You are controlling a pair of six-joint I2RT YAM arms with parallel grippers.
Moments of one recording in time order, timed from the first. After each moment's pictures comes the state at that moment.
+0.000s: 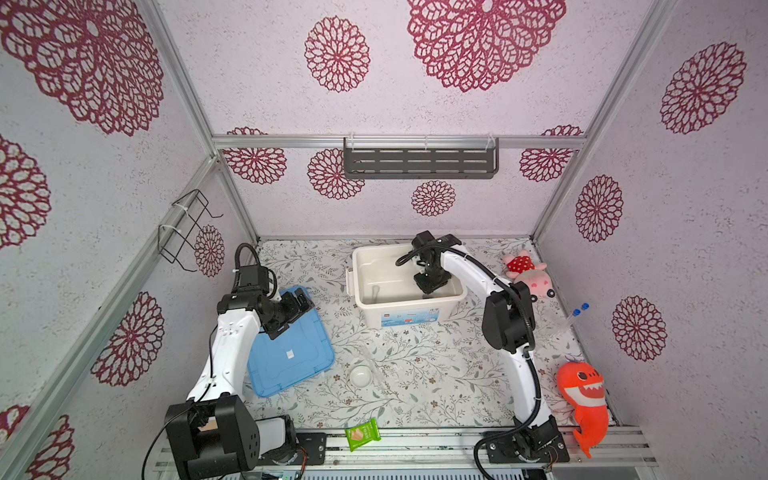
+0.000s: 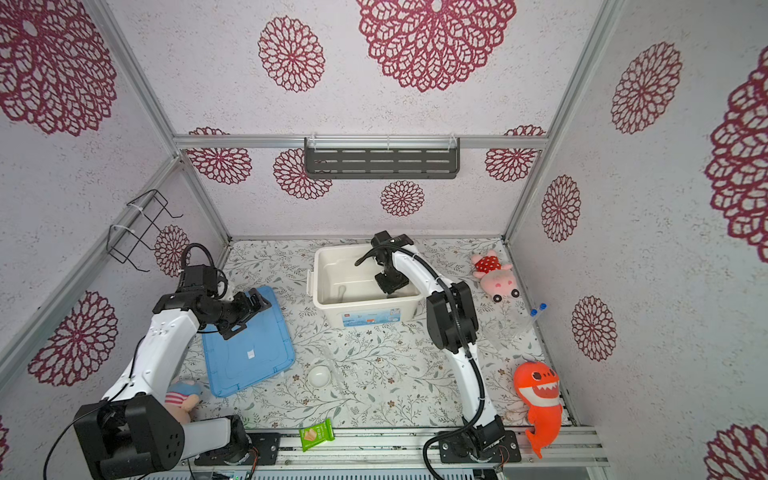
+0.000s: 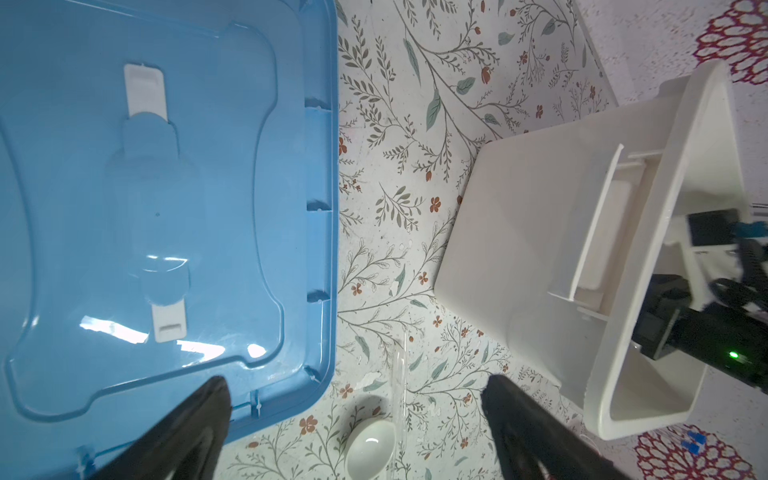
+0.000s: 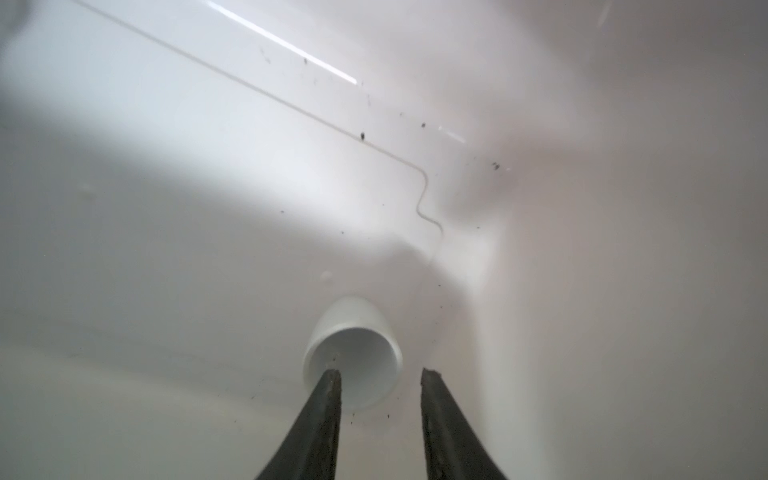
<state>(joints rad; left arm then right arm) 0.15 1.29 1.07 -0.90 0.35 -0.49 0.51 2.26 2.13 -1.20 0.12 -0.06</state>
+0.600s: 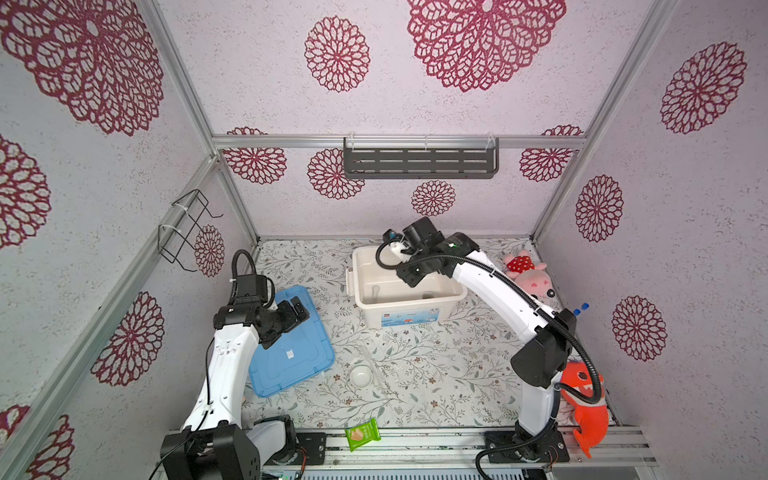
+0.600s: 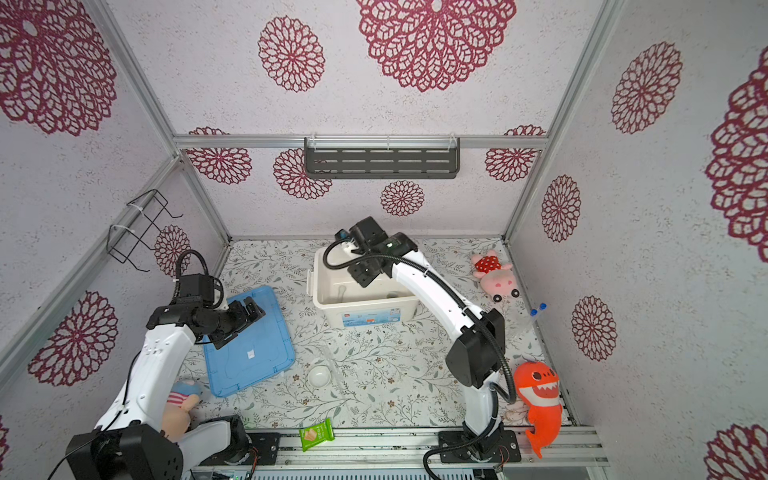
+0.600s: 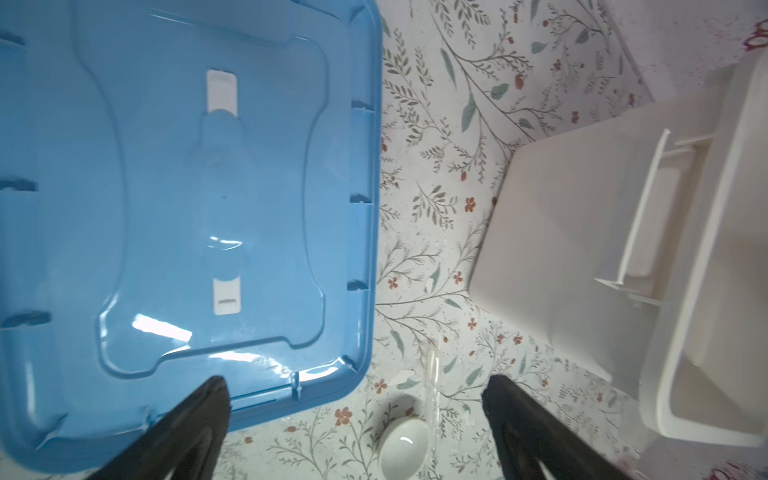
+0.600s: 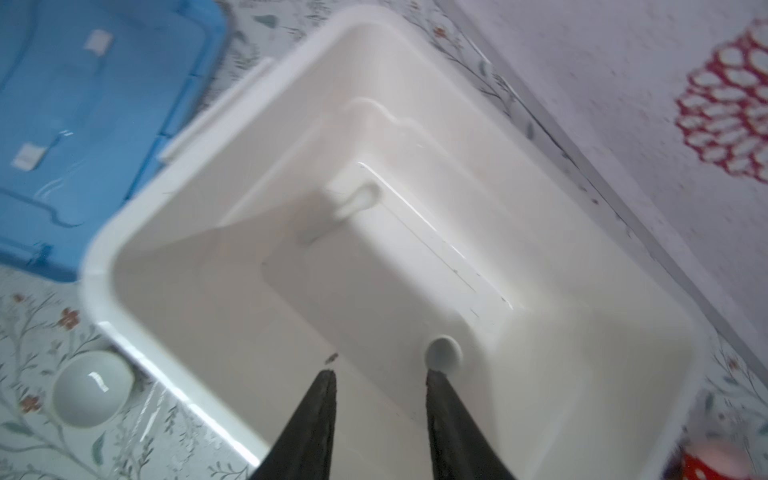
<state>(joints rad) 0.14 1.16 1.00 -0.95 0.20 -0.48 0.76 1.90 1.98 -1.00 0.01 -0.23</state>
